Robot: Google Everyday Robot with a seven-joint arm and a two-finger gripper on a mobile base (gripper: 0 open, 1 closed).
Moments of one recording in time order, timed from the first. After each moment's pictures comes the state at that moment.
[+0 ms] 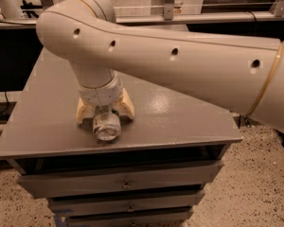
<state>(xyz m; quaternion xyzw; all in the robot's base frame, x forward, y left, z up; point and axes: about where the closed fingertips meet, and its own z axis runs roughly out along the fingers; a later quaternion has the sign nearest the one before) 0.493 0.075 0.814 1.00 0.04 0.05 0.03</state>
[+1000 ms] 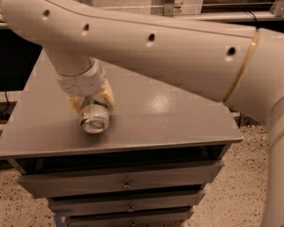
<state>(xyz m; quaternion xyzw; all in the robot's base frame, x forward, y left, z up) 0.496 0.106 0.848 1.00 0.06 0.07 0.04</state>
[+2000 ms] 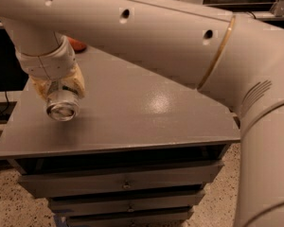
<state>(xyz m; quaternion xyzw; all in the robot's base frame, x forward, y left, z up) 0.494 0.172 0.898 0.99 0.10 0.09 -0.02</state>
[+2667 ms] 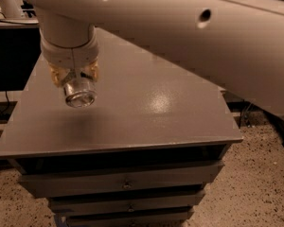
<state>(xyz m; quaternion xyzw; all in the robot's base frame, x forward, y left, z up) 0.504 0.140 0.936 0.97 0.15 0.19 -0.08</state>
